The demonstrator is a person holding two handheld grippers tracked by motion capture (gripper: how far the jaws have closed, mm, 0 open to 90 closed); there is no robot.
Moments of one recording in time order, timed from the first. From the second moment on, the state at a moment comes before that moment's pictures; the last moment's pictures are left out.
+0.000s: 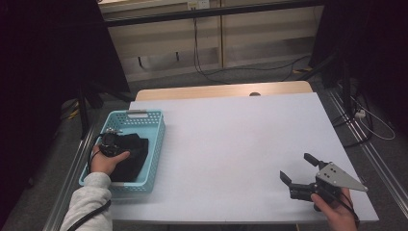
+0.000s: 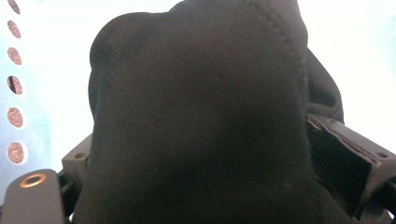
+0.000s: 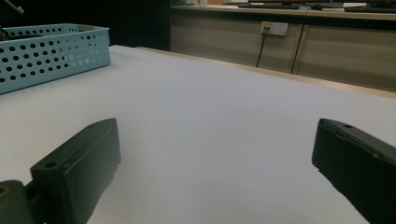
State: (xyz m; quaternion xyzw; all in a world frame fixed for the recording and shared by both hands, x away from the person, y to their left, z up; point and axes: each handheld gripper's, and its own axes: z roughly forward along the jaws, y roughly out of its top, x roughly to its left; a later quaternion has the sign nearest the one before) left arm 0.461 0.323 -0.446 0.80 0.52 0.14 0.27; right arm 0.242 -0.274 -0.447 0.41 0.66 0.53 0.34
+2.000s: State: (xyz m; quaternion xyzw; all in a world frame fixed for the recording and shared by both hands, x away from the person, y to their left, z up) left arm 0.468 0.320 -0.423 0.78 0.57 0.07 0.26; right arm 0.247 -0.273 -0.449 0.41 0.66 0.53 0.33
